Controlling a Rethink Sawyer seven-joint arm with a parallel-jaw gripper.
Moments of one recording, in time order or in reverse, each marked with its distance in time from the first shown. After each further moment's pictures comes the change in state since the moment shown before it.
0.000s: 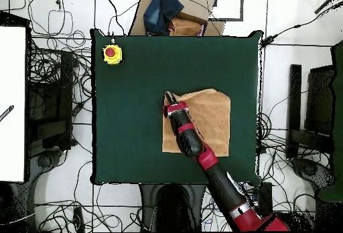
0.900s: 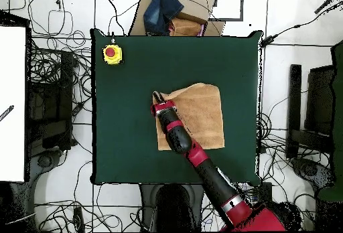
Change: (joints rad) arm 0.160 -0.023 -0.035 -0.032 0.117 -0.025 0.004
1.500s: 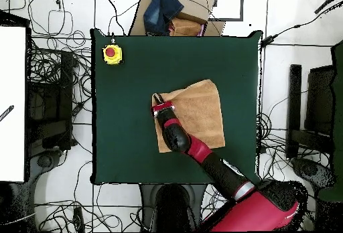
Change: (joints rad) arm 0.226 -0.234 -0.130 0.037 0.162 -0.153 0.005
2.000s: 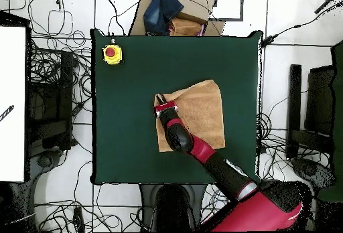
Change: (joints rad) arm -0.008 -0.029 -0.015 0.015 0.015 0.000 0.000
